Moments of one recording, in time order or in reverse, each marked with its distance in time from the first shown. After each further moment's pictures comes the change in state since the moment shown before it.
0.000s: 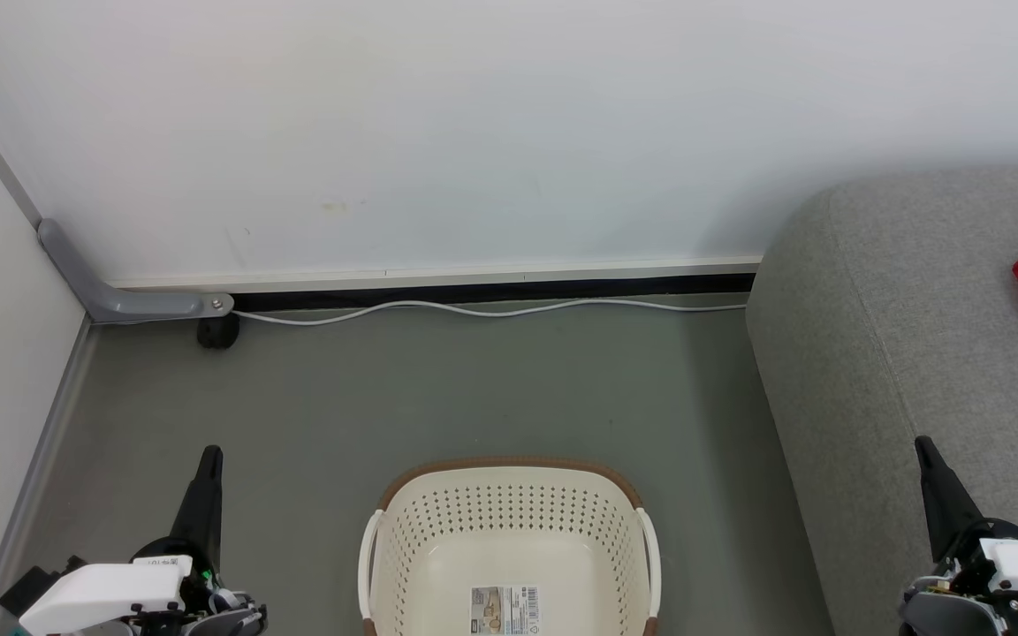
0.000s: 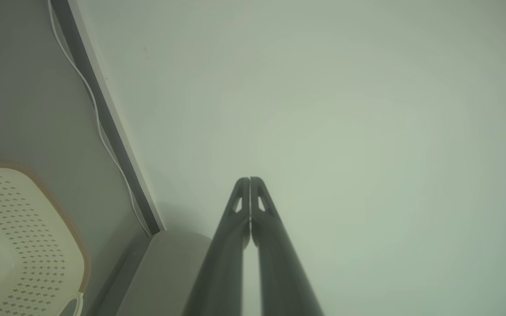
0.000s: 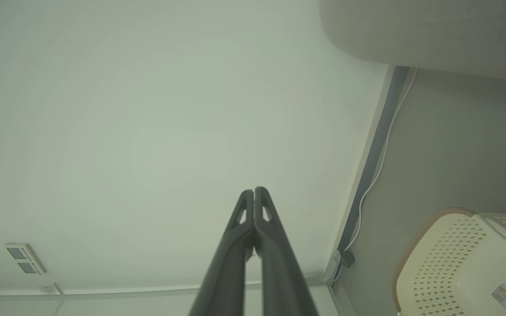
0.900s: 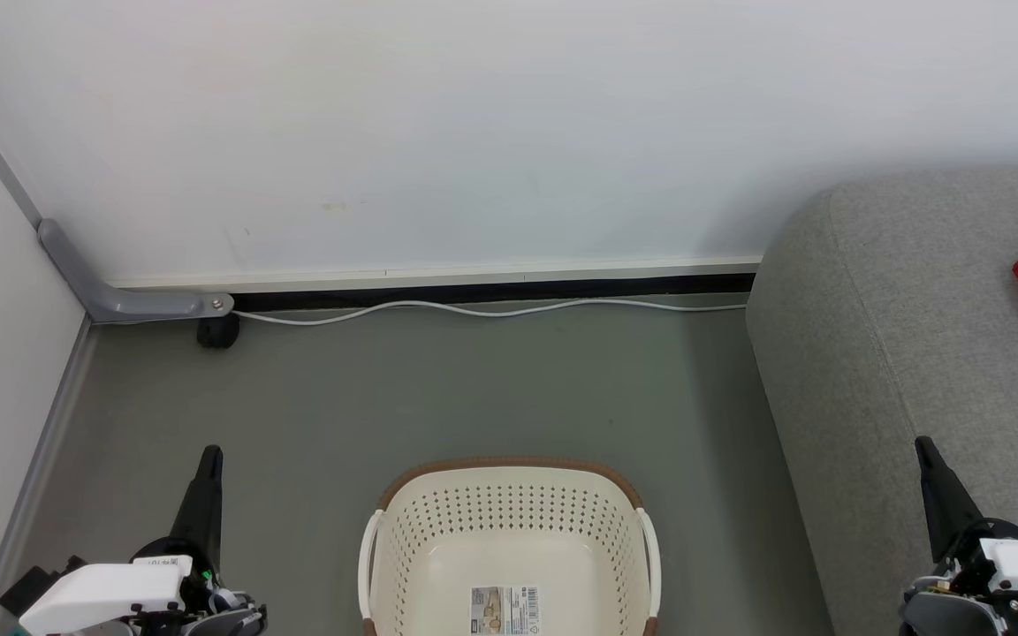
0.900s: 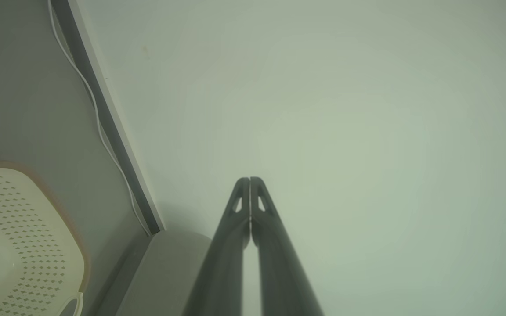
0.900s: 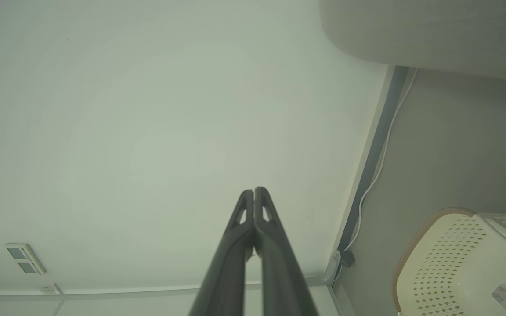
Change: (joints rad) left arm 0.000 0.000 0.000 0.000 0.000 0.000 0.000; right arm 0.000 0.000 0.000 0.000 0.000 0.000 0.000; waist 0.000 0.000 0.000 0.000
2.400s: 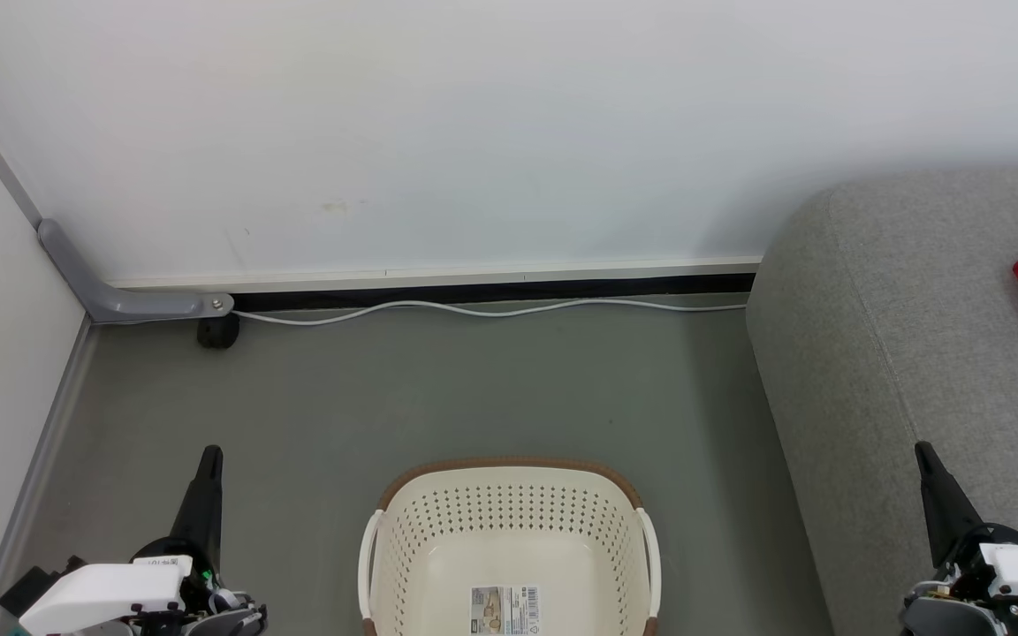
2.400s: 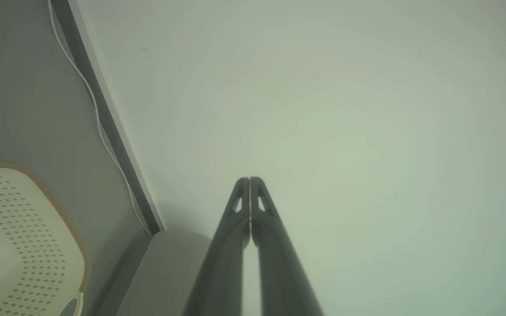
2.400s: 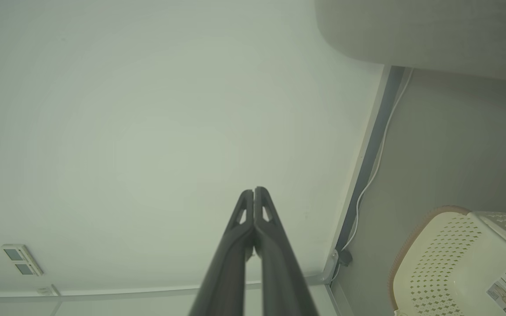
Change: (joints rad) left arm 0.000 0.000 0.000 0.000 0.000 0.000 0.000; right arm 0.008 0.000 0.000 0.001 0.000 0.000 0.000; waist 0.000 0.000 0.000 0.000
